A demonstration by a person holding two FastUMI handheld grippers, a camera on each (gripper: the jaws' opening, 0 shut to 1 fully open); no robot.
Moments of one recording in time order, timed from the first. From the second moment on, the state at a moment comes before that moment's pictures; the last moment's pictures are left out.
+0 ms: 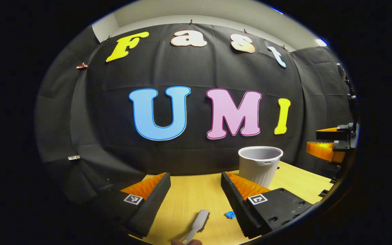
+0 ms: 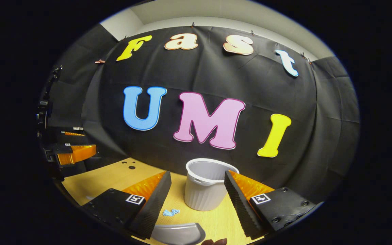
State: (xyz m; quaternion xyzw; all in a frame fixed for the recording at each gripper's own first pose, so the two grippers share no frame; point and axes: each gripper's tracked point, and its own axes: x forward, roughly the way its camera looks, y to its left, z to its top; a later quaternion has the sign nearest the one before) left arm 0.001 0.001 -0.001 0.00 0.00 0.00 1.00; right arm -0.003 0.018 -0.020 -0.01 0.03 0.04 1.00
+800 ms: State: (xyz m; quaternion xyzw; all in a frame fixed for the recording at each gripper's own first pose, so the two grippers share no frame) left arm -0.002 -0.005 -0.021 0.00 0.02 -0.01 1.00; right arm -0.124 0.004 -0.275 -0.02 0.41 0.16 0.90
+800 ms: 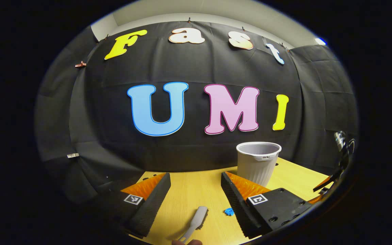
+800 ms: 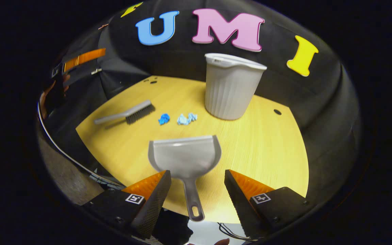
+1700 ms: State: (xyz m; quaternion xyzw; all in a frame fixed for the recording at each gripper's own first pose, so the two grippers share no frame) left arm -0.021 0.012 -0.048 0.02 0.05 0.03 1.00; right arm -0.108 0.045 -0.388 -0.05 0.54 0.21 0.81
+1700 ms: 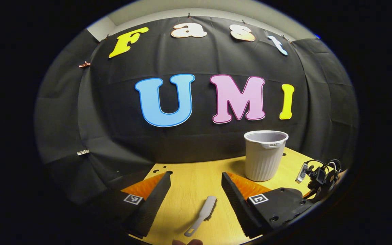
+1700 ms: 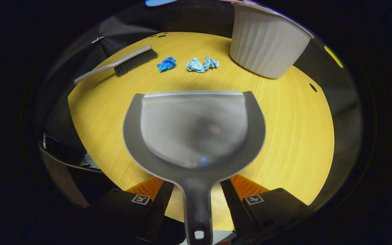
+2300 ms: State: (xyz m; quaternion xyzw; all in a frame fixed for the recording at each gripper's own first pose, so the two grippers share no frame) left arm -0.007 0.009 -0.081 0.00 0.09 0.04 1.00; right arm -0.103 0.040 -0.386 -0.02 0.52 0.20 0.83
